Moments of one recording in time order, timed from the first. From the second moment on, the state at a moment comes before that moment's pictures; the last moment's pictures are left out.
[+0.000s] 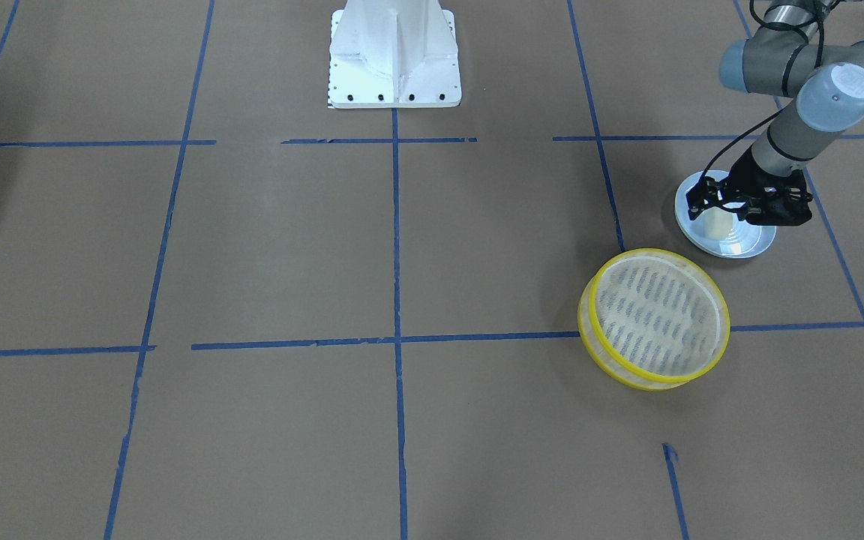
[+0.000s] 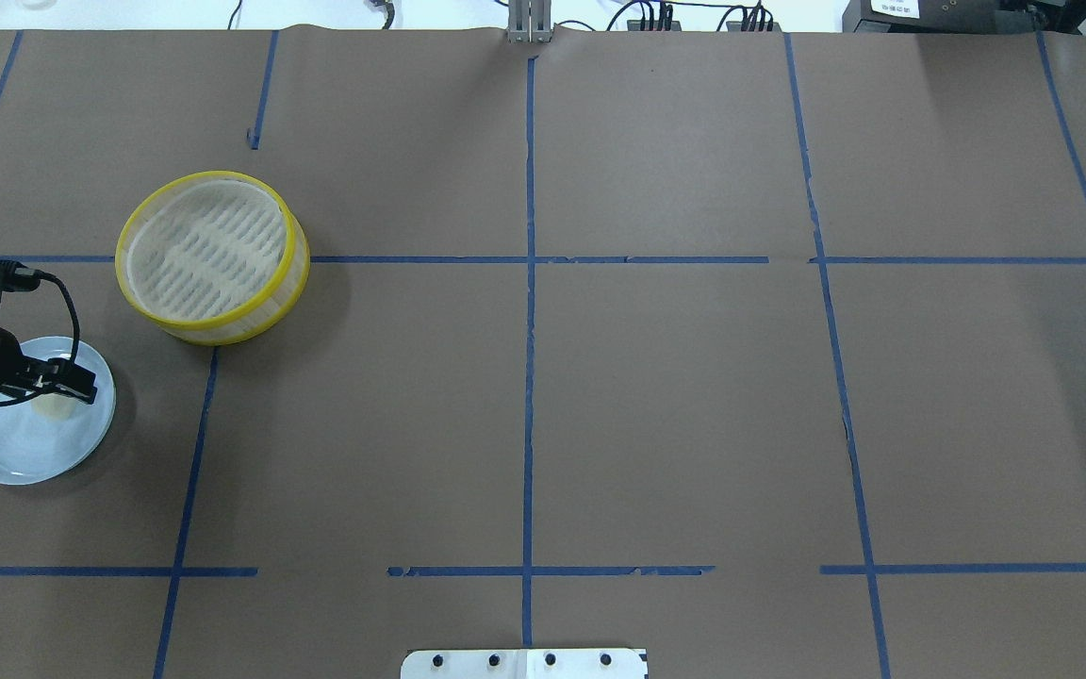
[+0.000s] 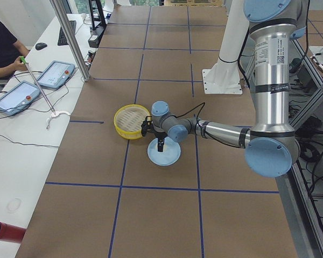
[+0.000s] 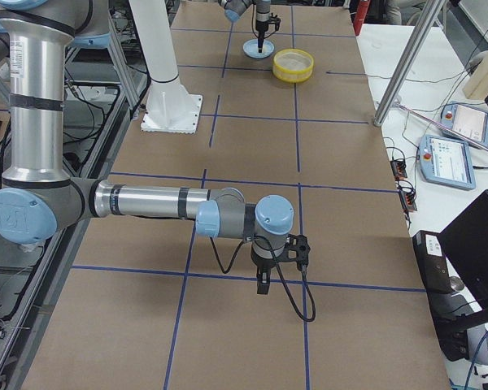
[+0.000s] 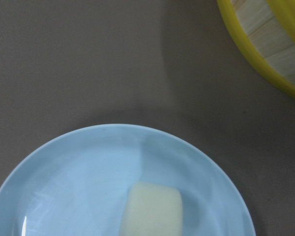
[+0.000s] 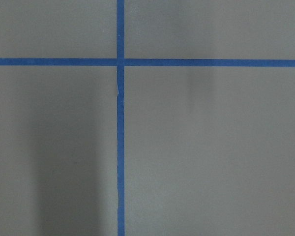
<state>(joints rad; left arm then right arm) -0.85 -1.48 -1.73 -2.09 -2.12 -0.84 1.56 -1.66 1.66 -1.59 2.29 0.00</state>
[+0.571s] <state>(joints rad) -0.85 -1.48 -1.70 -2.14 -2.10 -0.83 1.56 -1.66 1.66 -1.59 2.29 0.00</state>
